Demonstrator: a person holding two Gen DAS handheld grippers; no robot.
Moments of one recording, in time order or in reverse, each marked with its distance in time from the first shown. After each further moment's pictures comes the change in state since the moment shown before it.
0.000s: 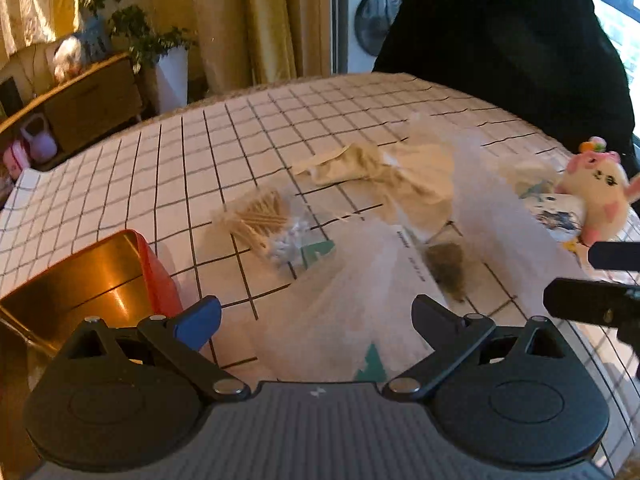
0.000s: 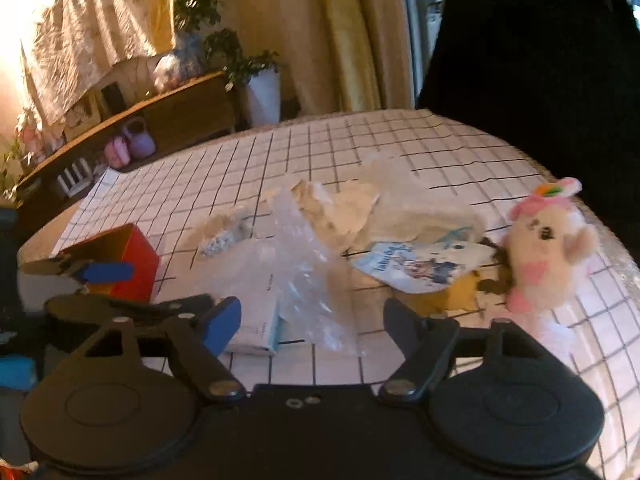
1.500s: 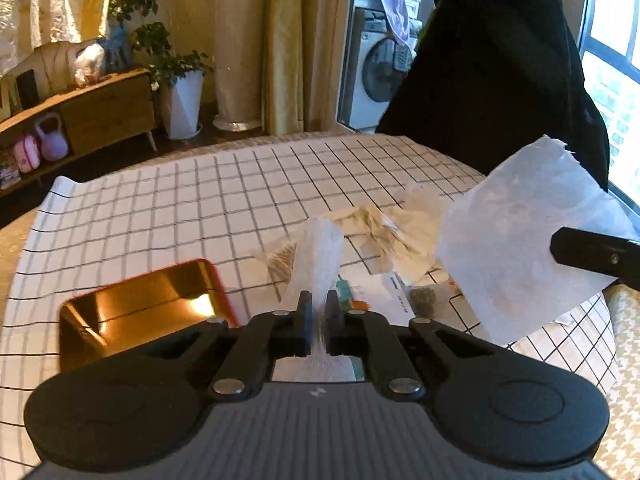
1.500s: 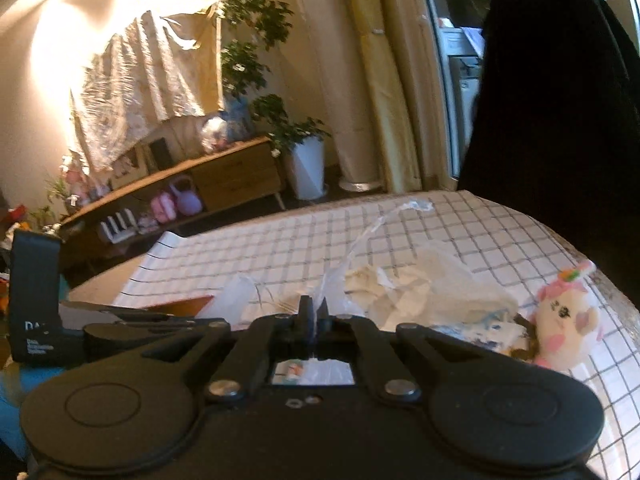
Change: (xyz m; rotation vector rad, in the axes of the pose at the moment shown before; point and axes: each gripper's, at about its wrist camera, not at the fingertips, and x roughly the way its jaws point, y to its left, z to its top) left arm -0.111 0.042 0.010 -0.096 -0.113 -0.045; right arm -0.073 0.042 0.034 -0.029 -0.216 0.137
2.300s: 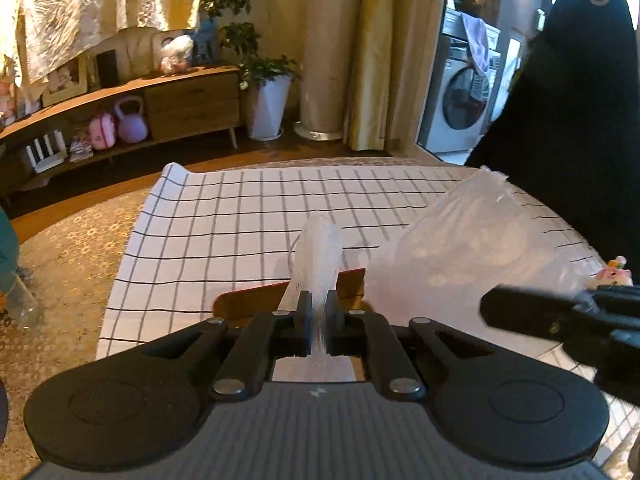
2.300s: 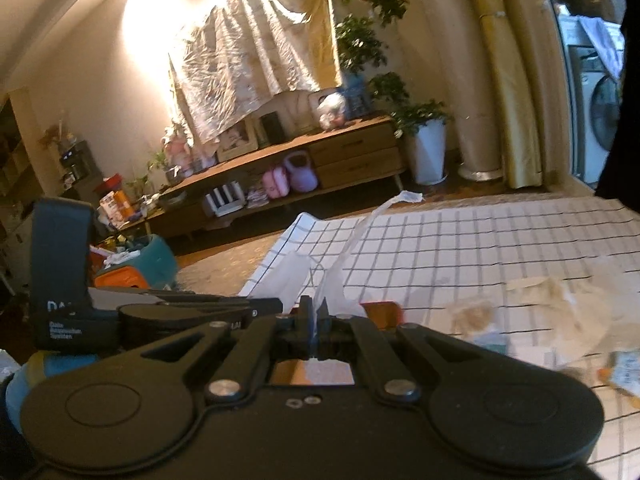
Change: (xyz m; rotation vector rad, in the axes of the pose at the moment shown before) left arm -0.048 0.117 -0.004 -0.138 -0.028 0.163; right arm 0.073 0.124 0.015 -0.073 0.094 0.306
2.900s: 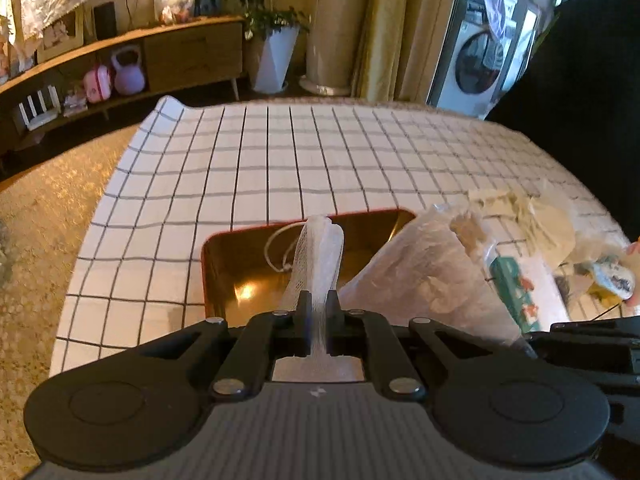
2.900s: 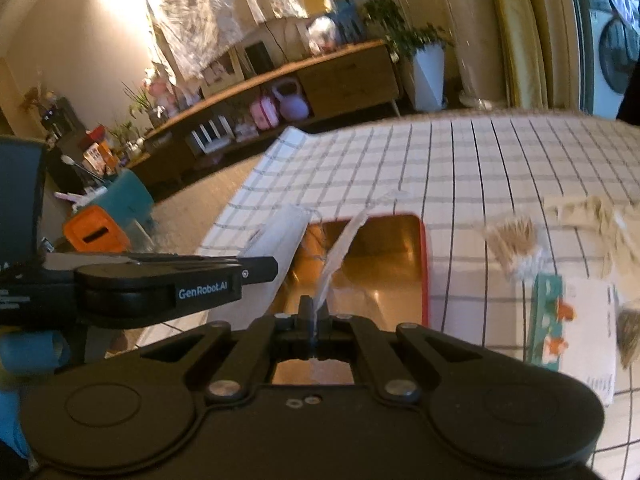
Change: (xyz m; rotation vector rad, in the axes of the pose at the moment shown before) left arm 0.072 0.019 -0.032 -0.033 0.135 -0.016; right arm 0.079 -0.009 -0.047 0.050 0.211 -0.031
